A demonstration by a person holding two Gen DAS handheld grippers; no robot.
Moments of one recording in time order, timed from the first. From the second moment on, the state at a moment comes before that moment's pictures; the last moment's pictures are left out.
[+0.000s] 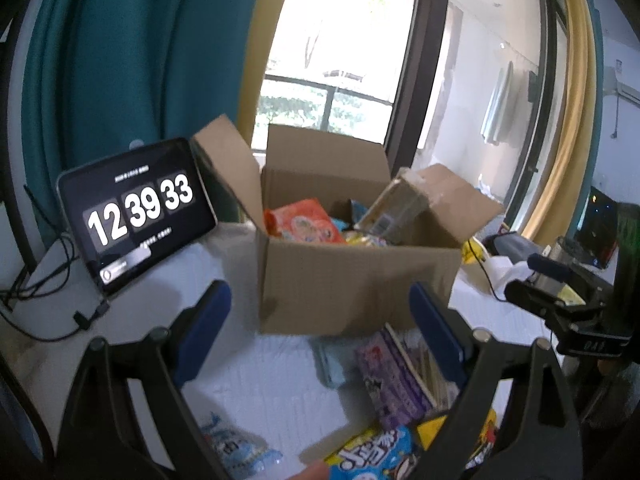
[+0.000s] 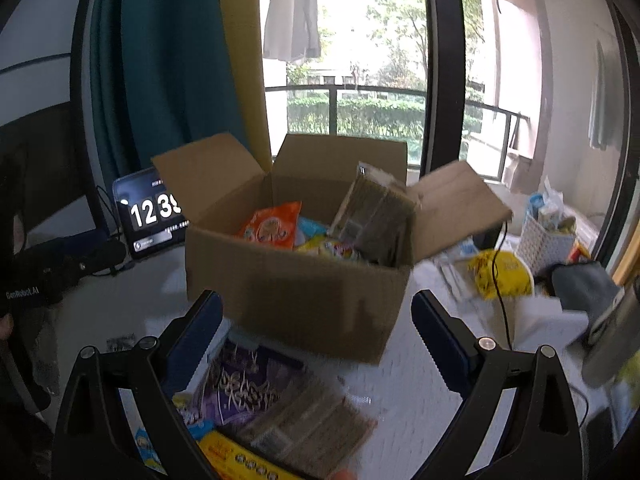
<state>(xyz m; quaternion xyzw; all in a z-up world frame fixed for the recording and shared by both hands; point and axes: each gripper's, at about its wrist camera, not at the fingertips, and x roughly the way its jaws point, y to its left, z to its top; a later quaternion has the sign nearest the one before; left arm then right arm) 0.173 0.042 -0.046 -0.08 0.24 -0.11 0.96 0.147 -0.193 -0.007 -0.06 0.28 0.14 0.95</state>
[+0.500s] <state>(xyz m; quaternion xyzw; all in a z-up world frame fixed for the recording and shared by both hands) 0.140 0.023 -0.094 -0.07 0.29 -0.11 0.95 0.101 -0.204 -0.058 -0.04 0.33 0.15 0.93</state>
